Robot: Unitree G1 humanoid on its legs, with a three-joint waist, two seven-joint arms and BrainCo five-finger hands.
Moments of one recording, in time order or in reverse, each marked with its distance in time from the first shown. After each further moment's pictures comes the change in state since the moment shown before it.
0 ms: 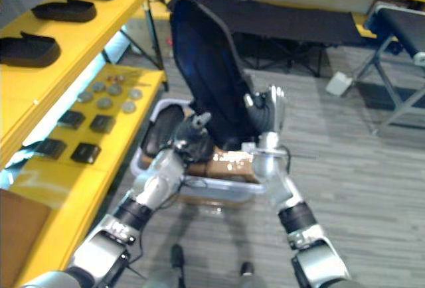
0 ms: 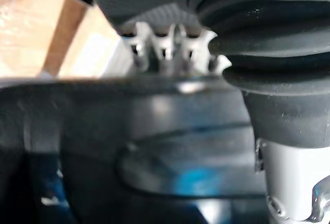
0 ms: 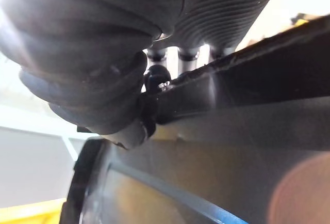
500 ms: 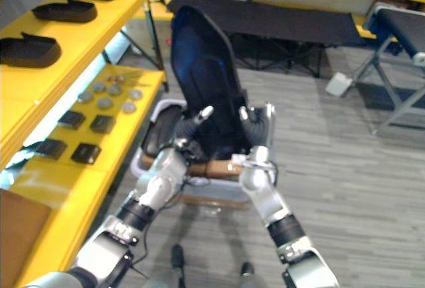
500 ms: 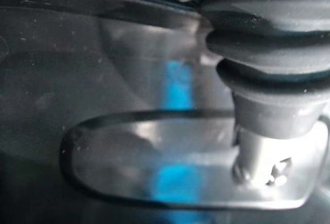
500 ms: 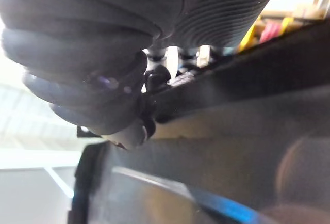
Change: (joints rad) left arm 0.010 -0.010 0.005 -0.003 0.032 -0.056 0.051; right arm 0.079 0.078 0.084 -0.039 0.063 -0.058 -0.086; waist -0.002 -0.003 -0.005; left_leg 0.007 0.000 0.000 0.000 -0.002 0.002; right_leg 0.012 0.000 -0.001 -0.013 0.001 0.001
